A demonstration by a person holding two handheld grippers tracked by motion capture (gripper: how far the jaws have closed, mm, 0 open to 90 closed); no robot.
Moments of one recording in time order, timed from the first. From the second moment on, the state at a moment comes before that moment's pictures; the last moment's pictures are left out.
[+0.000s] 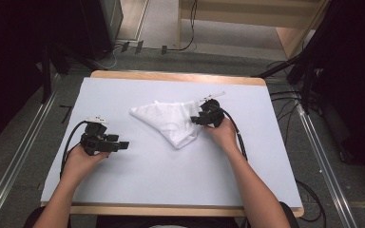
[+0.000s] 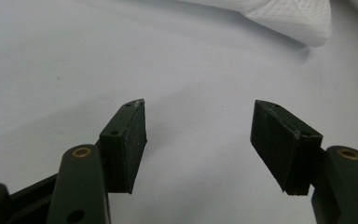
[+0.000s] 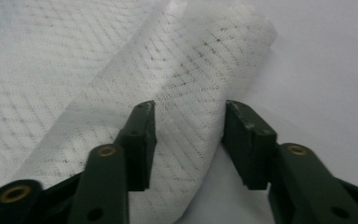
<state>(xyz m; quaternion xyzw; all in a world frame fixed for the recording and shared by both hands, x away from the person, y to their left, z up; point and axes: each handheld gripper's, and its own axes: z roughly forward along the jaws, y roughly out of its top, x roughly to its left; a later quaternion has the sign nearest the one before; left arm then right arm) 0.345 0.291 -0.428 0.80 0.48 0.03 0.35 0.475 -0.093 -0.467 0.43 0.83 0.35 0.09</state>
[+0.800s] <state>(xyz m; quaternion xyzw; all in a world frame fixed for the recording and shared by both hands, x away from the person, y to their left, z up) 0.348 0.292 -0.425 0.80 0.48 0.03 0.37 0.457 -0.088 -0.430 0.41 0.82 0.39 0.05</state>
